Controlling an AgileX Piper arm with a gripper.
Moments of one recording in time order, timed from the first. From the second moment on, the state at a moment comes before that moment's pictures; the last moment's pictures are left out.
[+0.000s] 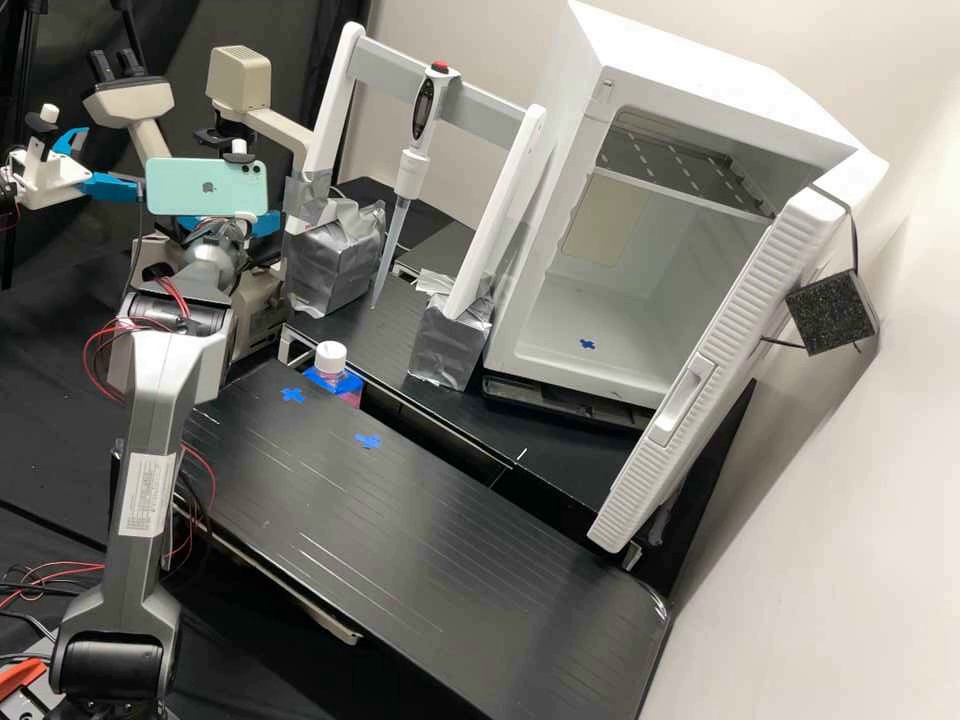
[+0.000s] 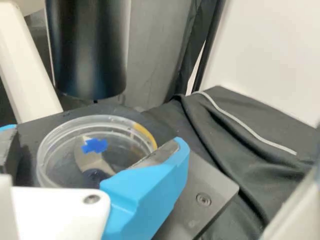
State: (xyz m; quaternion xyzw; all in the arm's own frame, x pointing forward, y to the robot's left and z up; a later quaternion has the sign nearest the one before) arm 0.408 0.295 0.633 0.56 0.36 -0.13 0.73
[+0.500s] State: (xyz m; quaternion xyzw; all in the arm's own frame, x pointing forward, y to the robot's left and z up) arm 0.355 0.290 0.683 0.57 0.42 -0.12 0.70
